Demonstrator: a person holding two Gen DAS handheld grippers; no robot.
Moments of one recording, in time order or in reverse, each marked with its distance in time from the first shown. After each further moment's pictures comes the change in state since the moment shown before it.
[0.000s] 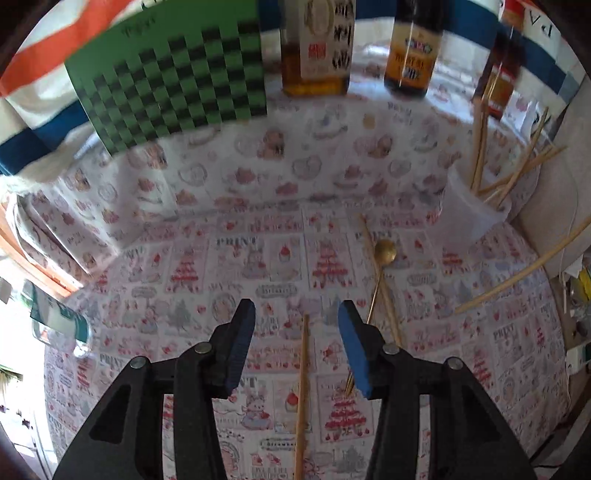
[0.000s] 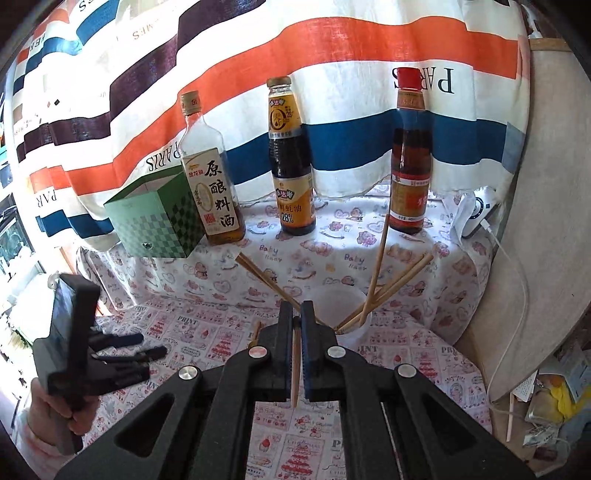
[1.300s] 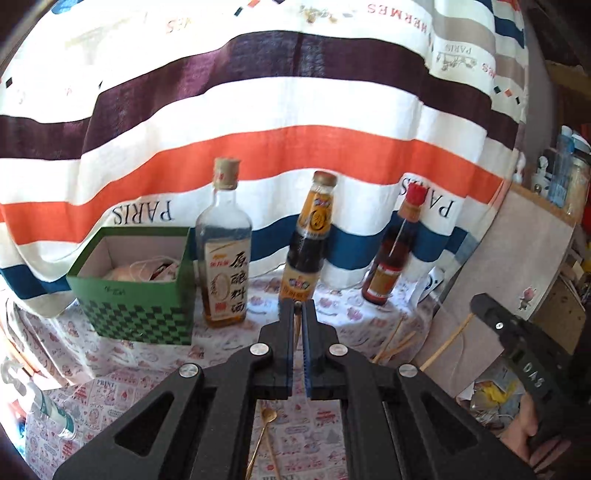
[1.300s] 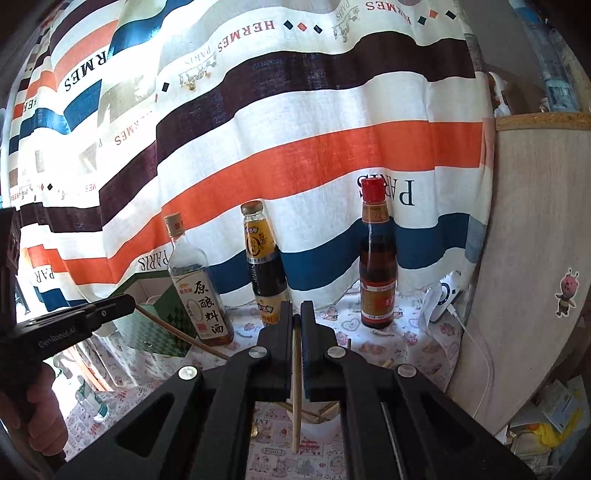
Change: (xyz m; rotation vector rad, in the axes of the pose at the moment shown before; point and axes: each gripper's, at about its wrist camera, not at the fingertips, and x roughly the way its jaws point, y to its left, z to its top) left arm -0.211 -0.056 0.107 -0.025 -0.553 -0.232; right arm -0.057 -0.019 0.076 0.060 -0.278 -0.064
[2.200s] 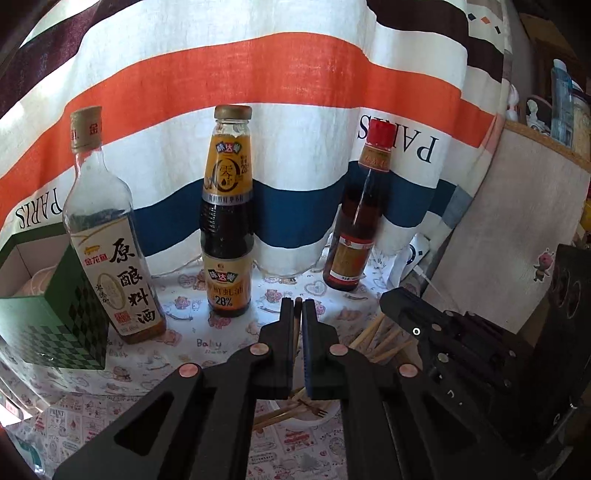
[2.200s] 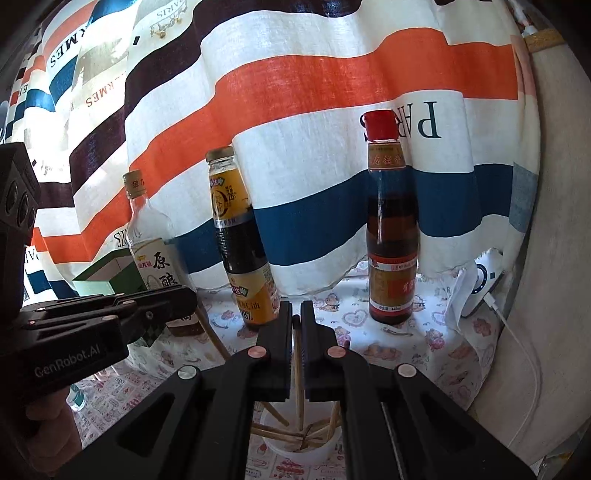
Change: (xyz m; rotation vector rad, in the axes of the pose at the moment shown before) left arm 0.119 -0.053 -0.030 0.097 0.078 -0.111; right arm 0.103 -0.035 -0.044 -0.017 0.042 0.077
